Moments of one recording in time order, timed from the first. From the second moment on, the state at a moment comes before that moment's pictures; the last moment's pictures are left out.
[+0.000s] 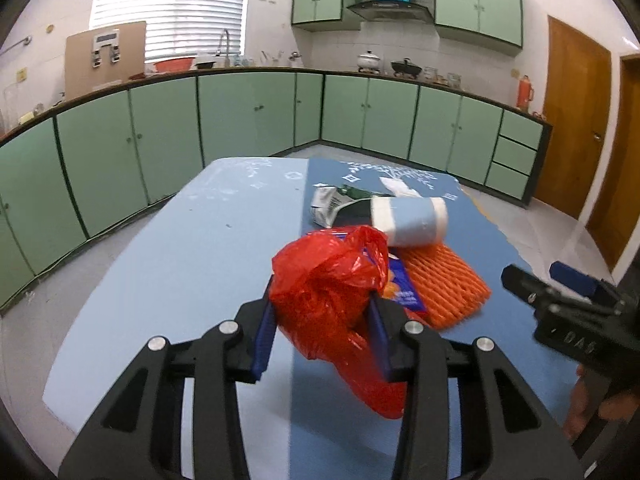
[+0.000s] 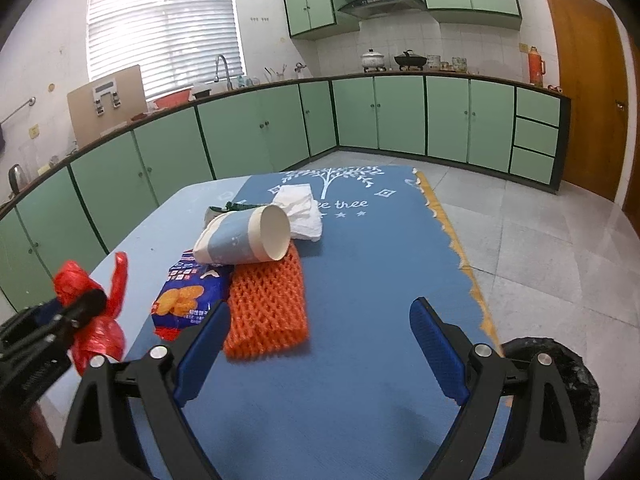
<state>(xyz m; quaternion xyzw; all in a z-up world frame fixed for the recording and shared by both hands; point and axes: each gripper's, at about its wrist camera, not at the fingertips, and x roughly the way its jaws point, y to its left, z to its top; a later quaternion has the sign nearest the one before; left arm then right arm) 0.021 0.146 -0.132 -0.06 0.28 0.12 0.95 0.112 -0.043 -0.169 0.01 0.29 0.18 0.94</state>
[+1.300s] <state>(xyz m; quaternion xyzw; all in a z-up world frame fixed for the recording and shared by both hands) 0.038 0.130 -0.121 -0.06 0.27 0.08 0.96 0.111 -0.044 -0.142 0.02 0.32 0.21 0.92</state>
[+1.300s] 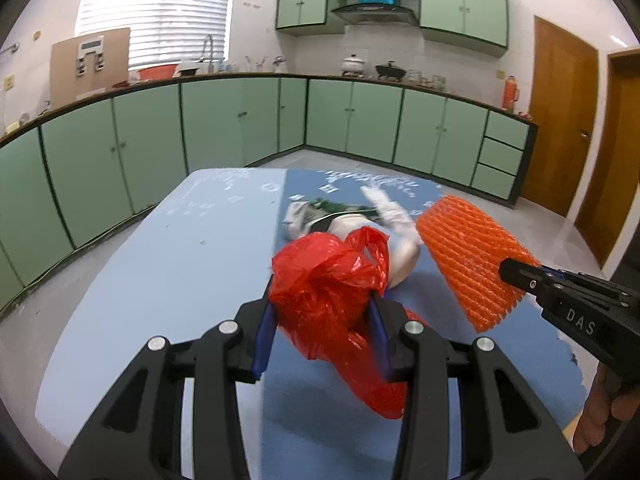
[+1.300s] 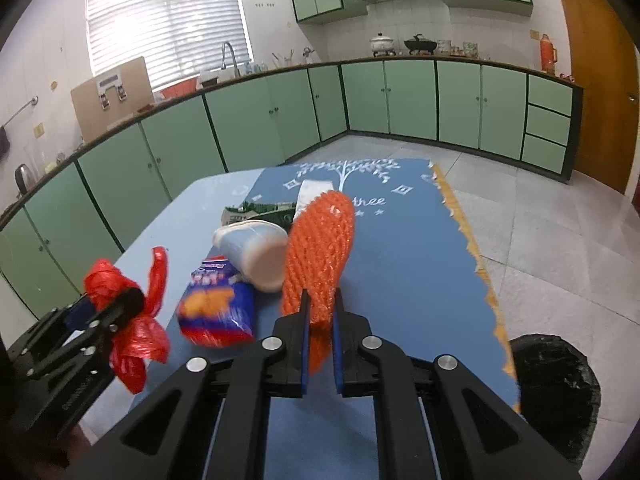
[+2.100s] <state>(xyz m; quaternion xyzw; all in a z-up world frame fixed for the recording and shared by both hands) 0.067 -0.021 -0.097 0.00 0.23 -0.11 0.97 0.081 -0.207 -0.113 0.08 0.26 0.05 0.96</state>
